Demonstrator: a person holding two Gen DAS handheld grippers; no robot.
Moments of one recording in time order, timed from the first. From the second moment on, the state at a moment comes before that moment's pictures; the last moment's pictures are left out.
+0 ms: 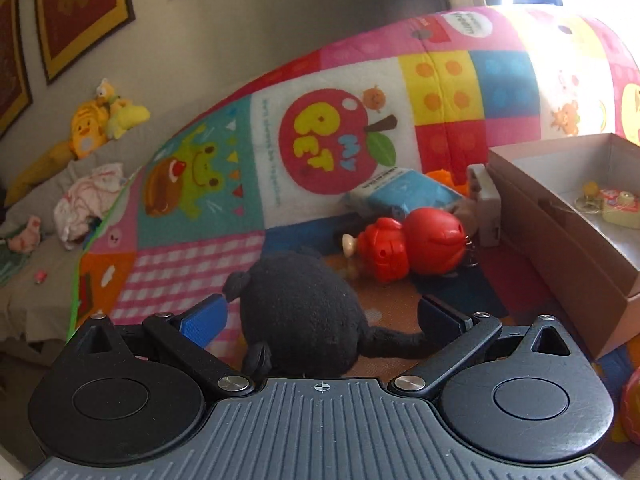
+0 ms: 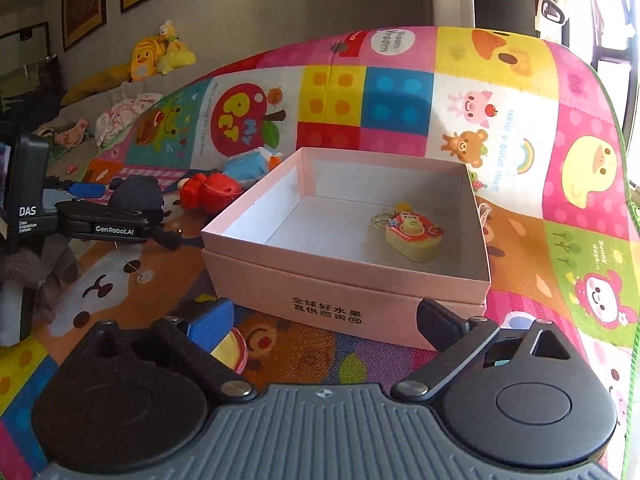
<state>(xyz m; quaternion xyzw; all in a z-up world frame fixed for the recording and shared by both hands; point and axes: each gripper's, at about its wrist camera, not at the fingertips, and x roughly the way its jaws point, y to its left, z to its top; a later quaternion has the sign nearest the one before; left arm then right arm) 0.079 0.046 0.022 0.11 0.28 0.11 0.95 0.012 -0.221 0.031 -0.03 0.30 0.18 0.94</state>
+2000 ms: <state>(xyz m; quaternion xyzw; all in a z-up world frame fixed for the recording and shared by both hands) -0.062 0.072 0.069 -0.08 0.27 -0.10 0.96 0.003 -0.213 -0.007 -0.04 0.38 0.12 0.92</state>
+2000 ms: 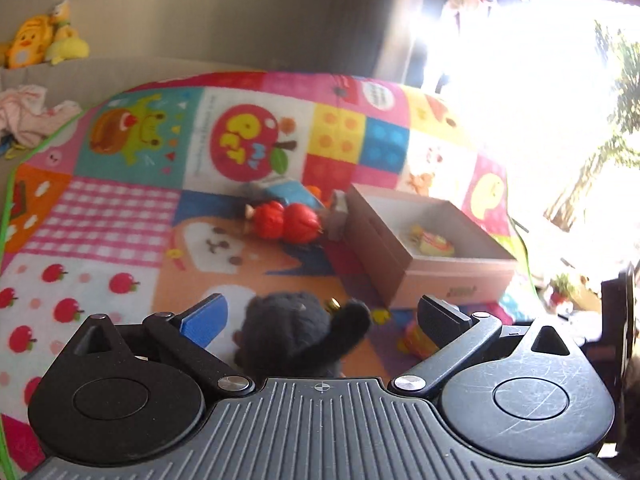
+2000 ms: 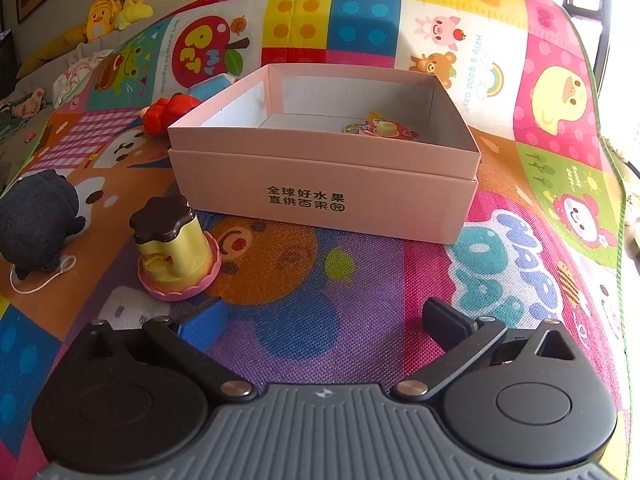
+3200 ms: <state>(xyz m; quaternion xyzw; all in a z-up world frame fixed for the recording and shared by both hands) -0.045 0.100 0.007 -0.04 0.36 0.06 0.93 -0.023 -0.182 0.007 -0.08 0.36 0.19 0.91</state>
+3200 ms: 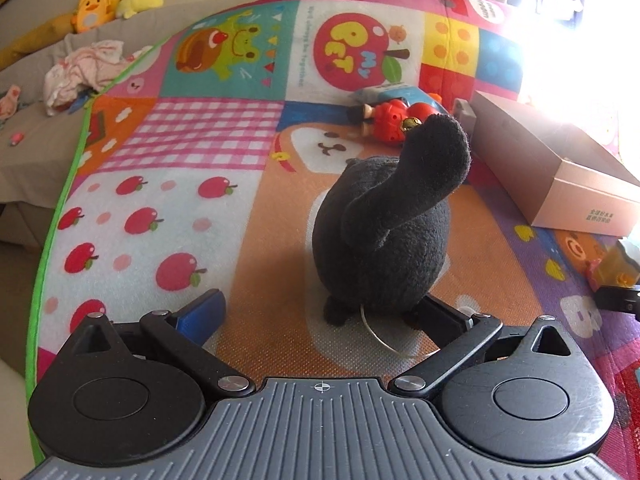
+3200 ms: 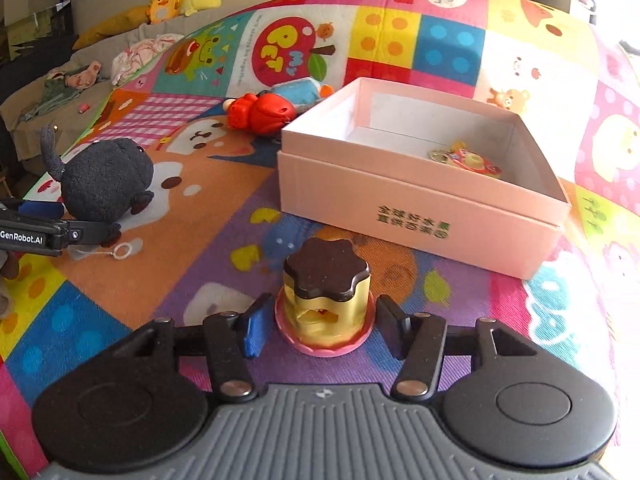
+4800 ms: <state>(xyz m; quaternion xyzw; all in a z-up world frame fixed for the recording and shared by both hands) 0.074 -0.082 0.146 0.01 0.20 -0.17 0.96 -0.078 -0.290 0.097 -0.02 0.22 0.11 0.97</state>
